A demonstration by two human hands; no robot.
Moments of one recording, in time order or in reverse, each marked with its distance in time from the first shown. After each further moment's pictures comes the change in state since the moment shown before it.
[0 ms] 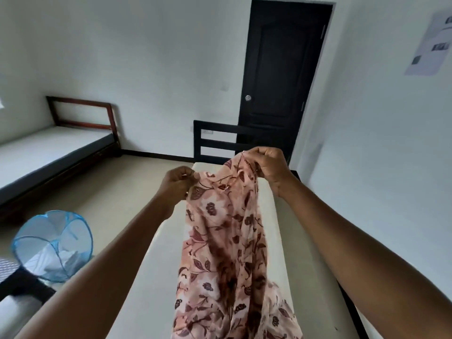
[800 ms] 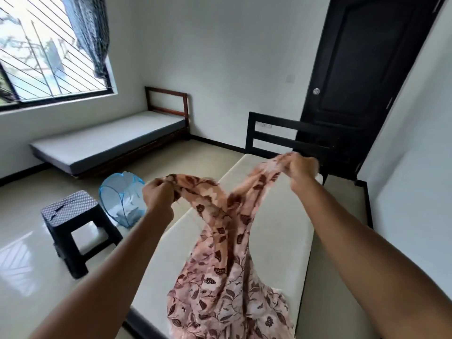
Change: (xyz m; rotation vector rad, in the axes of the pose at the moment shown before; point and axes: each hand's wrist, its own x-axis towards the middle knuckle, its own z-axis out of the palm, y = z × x) left_hand -0.097 -0.019 0.115 -0.190 0.963 -0.172; right_hand 0.059 0.091 -0.135 0.185 0.149 0.341
